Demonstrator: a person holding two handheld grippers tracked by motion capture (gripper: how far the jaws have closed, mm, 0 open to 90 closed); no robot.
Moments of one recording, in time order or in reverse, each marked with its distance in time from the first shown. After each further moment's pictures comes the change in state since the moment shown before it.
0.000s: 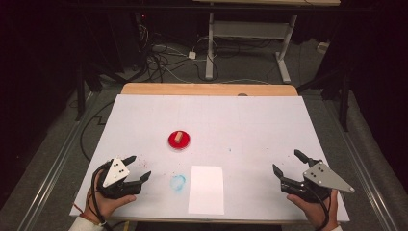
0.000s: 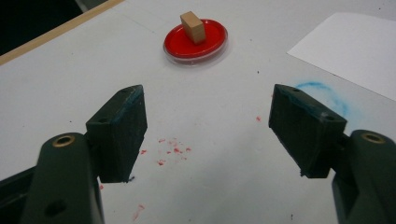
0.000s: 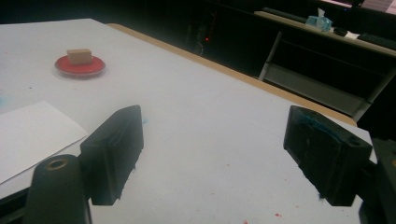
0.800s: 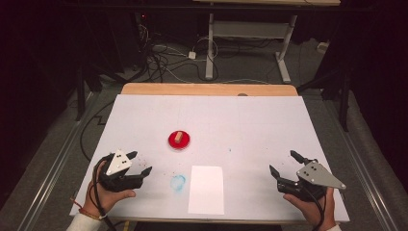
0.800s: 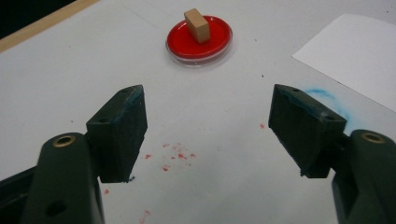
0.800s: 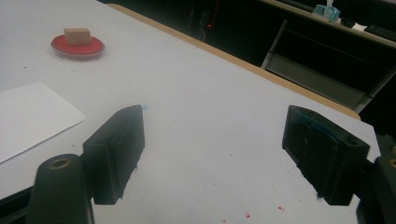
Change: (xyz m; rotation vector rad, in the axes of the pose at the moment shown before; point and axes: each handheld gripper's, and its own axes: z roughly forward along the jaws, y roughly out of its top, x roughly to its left) left arm 0.007 0.021 0.002 0.062 -0.010 -0.021; right arm 0.004 -0.002 0.009 0.057 0.001 -0.033
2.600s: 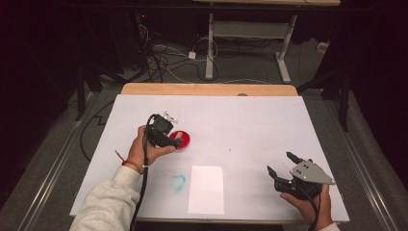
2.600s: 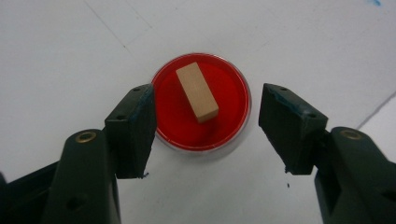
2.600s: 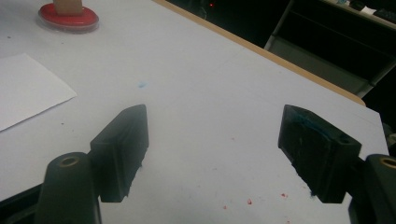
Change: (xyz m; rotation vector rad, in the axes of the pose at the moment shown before) left arm 0.021 0.112 0.124 0.340 -0.086 -0.092; right arm 0.001 -0.006 0.012 0.079 -0.005 -0.030
